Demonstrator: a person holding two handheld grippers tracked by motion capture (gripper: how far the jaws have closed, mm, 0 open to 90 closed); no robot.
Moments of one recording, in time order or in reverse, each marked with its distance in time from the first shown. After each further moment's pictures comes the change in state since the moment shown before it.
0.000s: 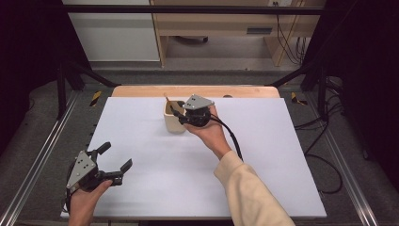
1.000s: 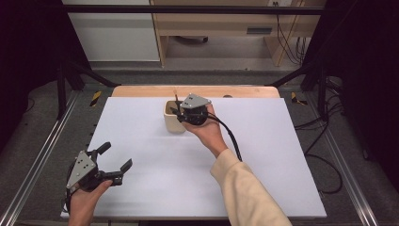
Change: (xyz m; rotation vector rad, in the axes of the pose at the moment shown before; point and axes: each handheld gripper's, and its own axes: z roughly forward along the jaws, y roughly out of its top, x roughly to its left) left arm 0.000 0.000 0.000 0.000 0.001 -0.001; right arm -0.001 -0.001 0.011 0.004 -0.004 -0.011
